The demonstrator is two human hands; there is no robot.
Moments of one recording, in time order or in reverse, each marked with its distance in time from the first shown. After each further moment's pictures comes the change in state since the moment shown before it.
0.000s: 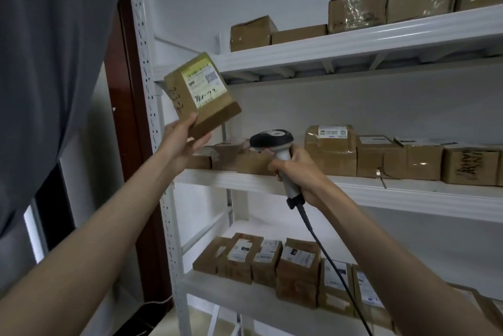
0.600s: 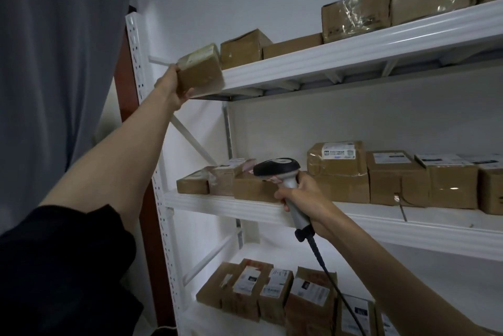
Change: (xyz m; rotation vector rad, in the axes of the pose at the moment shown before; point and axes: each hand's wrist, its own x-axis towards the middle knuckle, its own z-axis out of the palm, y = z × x) left_hand 0.133 0.098 0.089 0.118 0.223 0.068; right_hand 0.051 0.037 -0.037 0.087 -0.093 0.039
